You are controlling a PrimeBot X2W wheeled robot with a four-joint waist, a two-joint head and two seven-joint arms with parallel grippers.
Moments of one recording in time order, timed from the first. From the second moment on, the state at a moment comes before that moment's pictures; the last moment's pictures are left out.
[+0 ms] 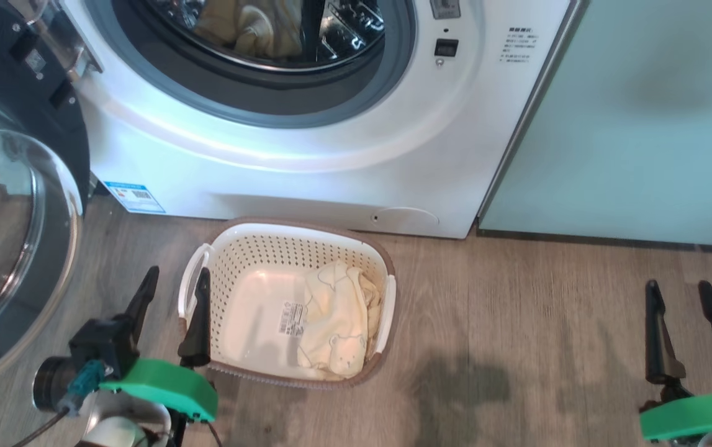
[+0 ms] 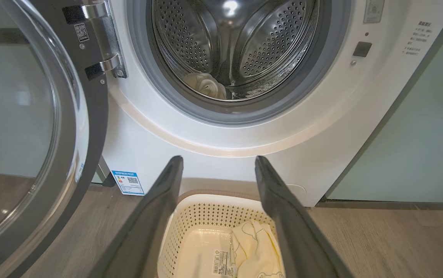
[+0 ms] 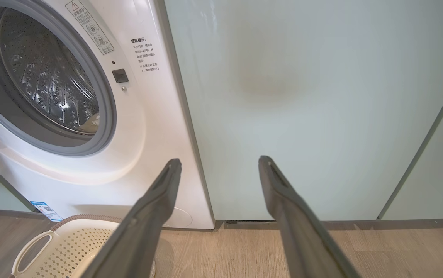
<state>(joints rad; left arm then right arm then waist) -0.01 0.42 -0.33 -0.09 -0.51 0.35 -0.25 0.05 -0.04 -0.07 0.04 0.17 0.13 -0.23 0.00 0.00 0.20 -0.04</state>
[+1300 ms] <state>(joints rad) -0.01 0.39 -0.39 -0.04 -0.51 0.34 -0.25 0.08 -0.04 -0.07 0.02 0.17 0.13 -0.20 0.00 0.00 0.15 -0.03</state>
